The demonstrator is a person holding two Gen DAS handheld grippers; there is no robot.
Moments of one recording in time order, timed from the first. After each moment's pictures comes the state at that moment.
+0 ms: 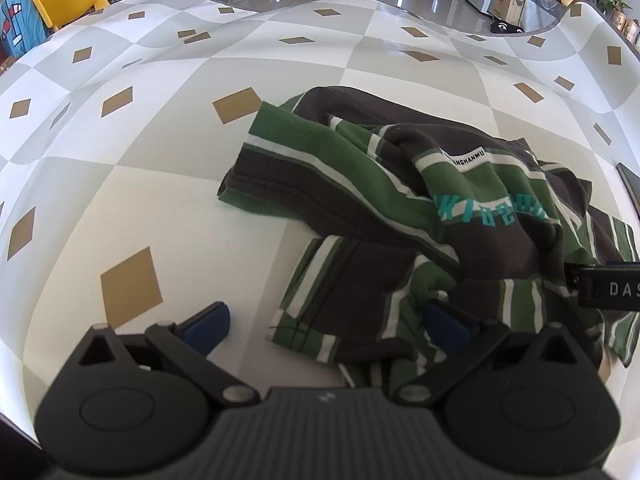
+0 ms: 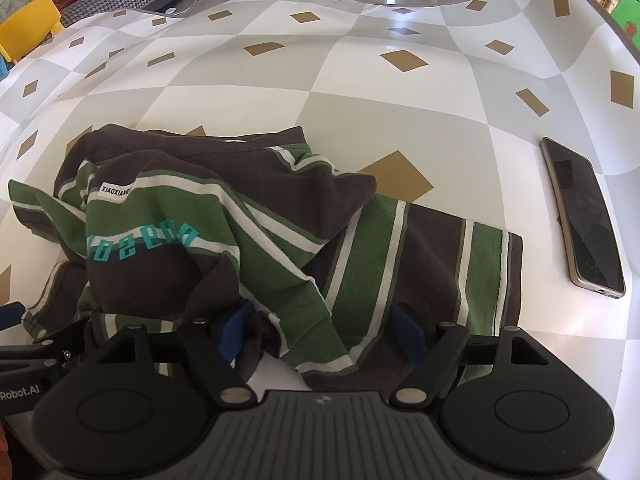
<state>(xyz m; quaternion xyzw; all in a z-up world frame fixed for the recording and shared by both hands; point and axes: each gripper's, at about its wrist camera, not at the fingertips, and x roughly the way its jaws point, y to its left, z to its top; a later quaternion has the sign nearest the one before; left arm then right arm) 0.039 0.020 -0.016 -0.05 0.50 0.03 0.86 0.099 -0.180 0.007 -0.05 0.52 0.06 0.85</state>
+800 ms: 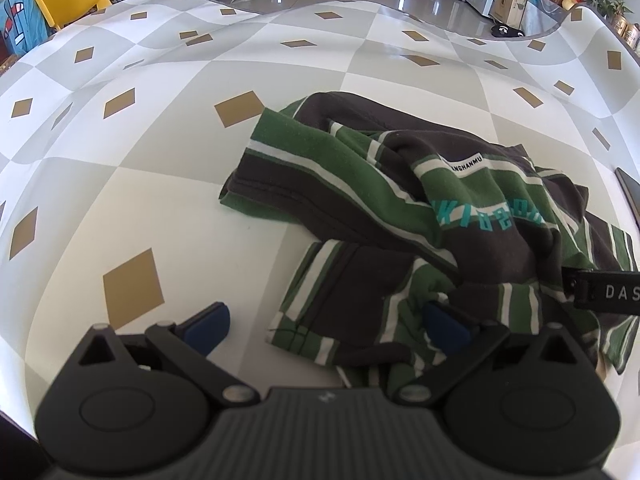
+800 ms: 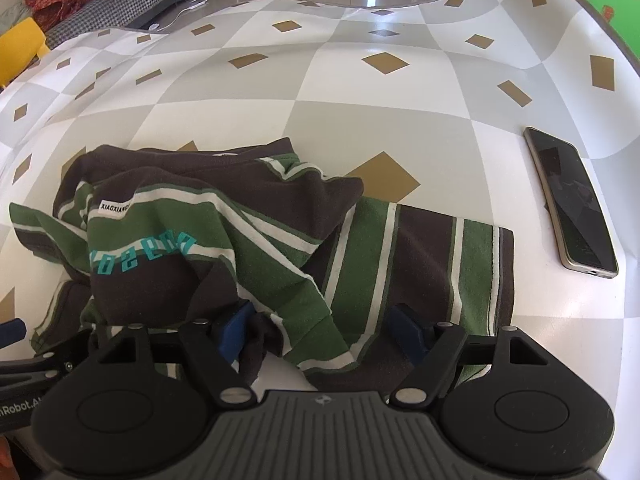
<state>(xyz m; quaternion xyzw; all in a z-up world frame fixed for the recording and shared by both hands) 0.037 0.019 -0.008 -0.05 0.50 0.03 0.87 0.092 -0.184 0.017 -0.01 0.51 0.03 0.86</state>
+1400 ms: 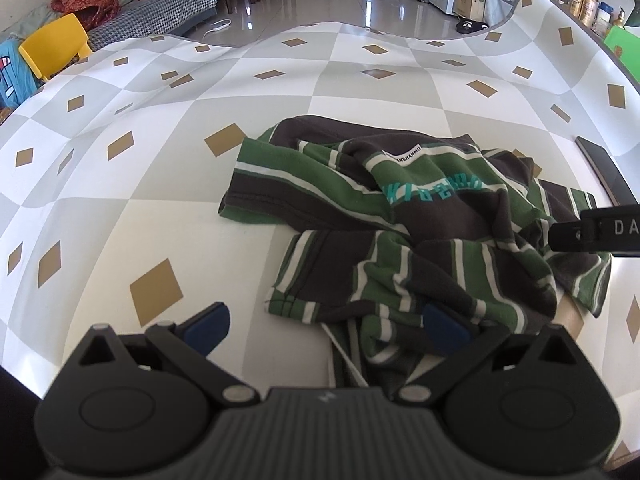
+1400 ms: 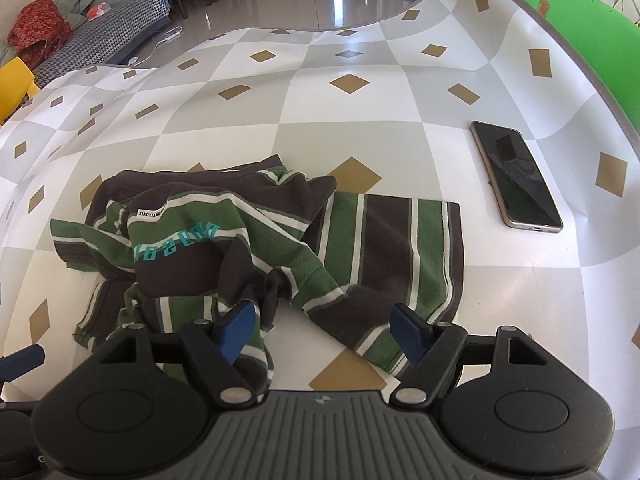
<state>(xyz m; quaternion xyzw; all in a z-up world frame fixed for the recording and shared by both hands) -0.007 0.001 0.022 0.00 0.48 0.00 0.88 0.036 -0.188 0.059 0.02 0.50 0.00 0.87</state>
